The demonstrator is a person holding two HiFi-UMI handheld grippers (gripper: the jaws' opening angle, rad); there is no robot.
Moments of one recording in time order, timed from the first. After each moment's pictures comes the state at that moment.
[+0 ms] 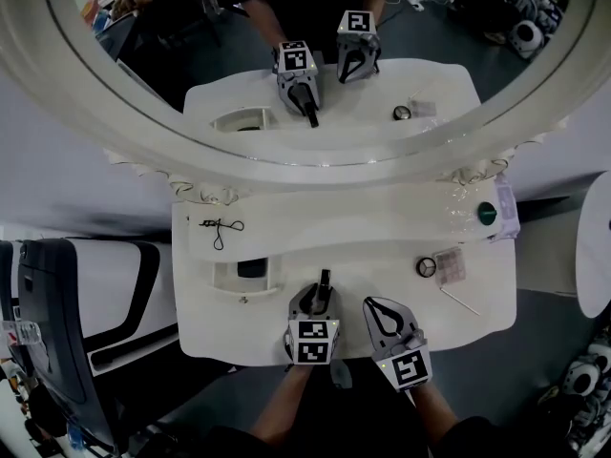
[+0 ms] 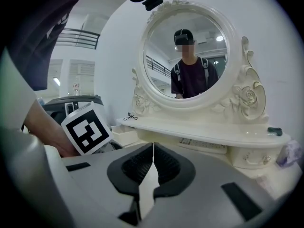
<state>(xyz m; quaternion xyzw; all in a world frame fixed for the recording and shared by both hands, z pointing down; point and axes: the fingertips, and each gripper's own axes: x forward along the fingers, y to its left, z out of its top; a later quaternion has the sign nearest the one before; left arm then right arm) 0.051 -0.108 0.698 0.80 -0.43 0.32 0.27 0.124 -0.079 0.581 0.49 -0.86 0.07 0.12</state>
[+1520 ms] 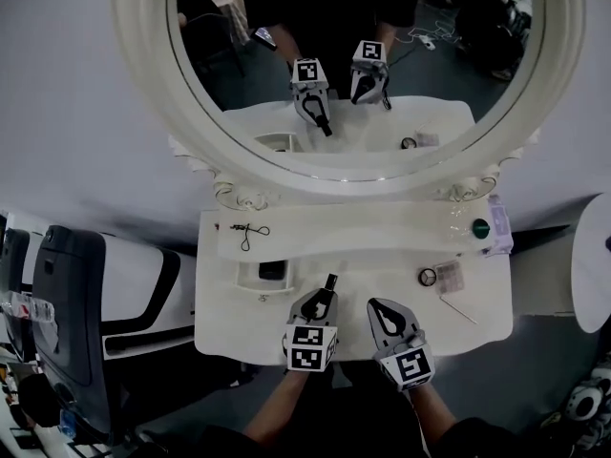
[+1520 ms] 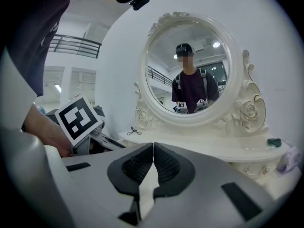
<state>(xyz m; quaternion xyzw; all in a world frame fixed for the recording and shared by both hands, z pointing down) 0.033 -0.103 0.608 0.82 -0.44 0.26 0.24 0.112 -0.068 0.533 0.50 -0.86 0.09 0.06</state>
